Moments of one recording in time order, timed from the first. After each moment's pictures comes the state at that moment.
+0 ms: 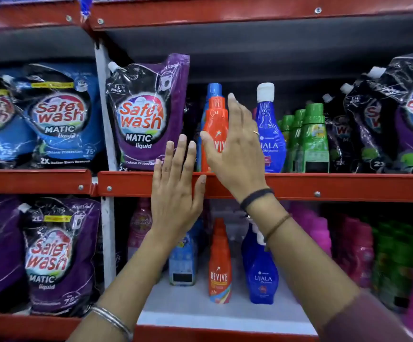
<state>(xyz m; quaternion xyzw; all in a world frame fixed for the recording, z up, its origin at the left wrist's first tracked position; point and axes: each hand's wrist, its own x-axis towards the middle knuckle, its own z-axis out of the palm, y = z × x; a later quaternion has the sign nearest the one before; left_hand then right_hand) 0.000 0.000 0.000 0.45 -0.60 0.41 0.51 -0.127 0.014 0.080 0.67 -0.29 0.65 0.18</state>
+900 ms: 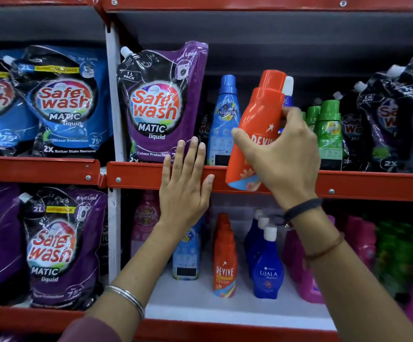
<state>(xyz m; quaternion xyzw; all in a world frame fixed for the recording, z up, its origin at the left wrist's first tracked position) 0.022 -0.028 -0.011 0.50 -0.58 0.47 0.45 -0.149 0.053 0.071 0.59 -0.40 0.69 0.11</state>
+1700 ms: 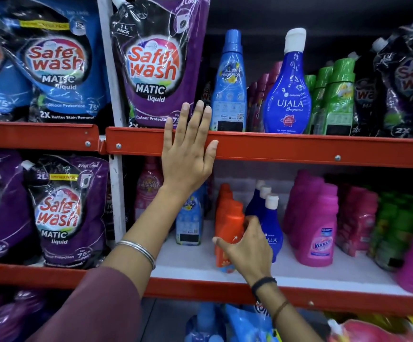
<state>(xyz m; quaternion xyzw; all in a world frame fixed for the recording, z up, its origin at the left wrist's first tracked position) 0.022 -0.034 -0.010 0.47 -0.58 0.49 0.45 -0.129 -0.023 -0.159 0.66 -0.56 0.50 -0.07</state>
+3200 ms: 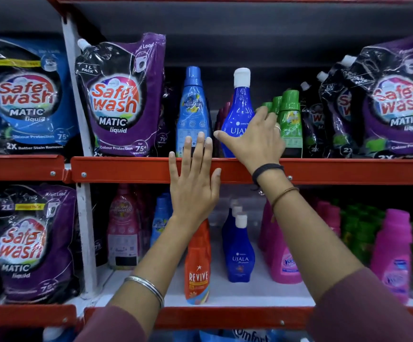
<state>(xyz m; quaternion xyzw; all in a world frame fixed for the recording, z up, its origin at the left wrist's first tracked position) -0.066 -0.037 -0.016 0.51 -0.58 0.45 0.45 -0.190 -0.020 0.082 0.59 -0.53 0.59 0.17</state>
